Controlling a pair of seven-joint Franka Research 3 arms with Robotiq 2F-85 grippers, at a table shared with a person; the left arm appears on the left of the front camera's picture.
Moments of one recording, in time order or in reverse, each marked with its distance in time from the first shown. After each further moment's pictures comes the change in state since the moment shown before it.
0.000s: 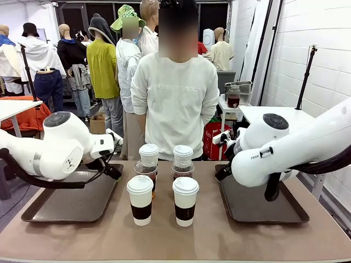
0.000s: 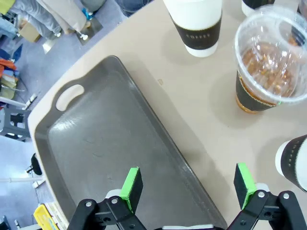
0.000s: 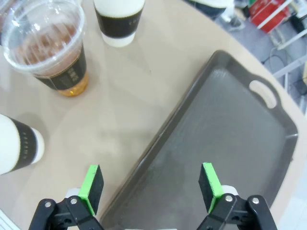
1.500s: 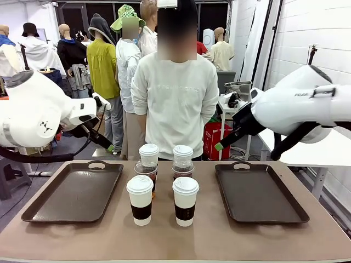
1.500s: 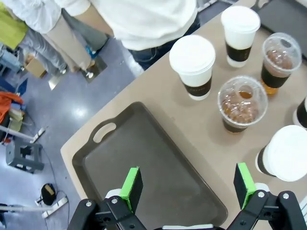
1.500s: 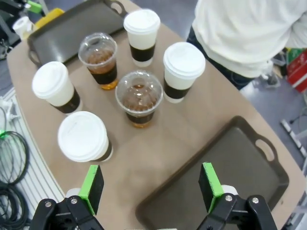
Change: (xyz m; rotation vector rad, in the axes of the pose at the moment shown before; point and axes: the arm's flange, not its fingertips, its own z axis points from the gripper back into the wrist) left arm 0.032 0.027 0.124 -0.053 -0.182 -0.082; right arm 0.038 -0.017 0.142 0.269 -0.217 0.132
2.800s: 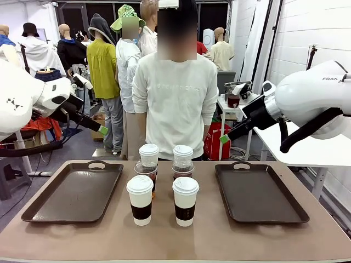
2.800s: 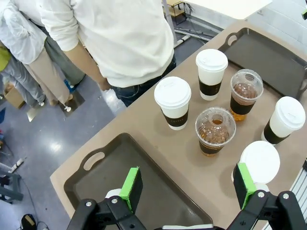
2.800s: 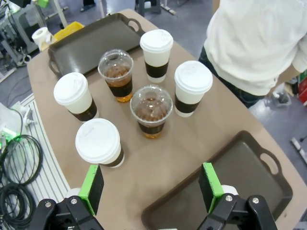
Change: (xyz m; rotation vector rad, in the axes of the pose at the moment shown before) left arm 0.005 0.030 0.049 -0.161 -0.174 0.005; right arm -0.003 -0.011 0.024 0.073 -0.083 0.006
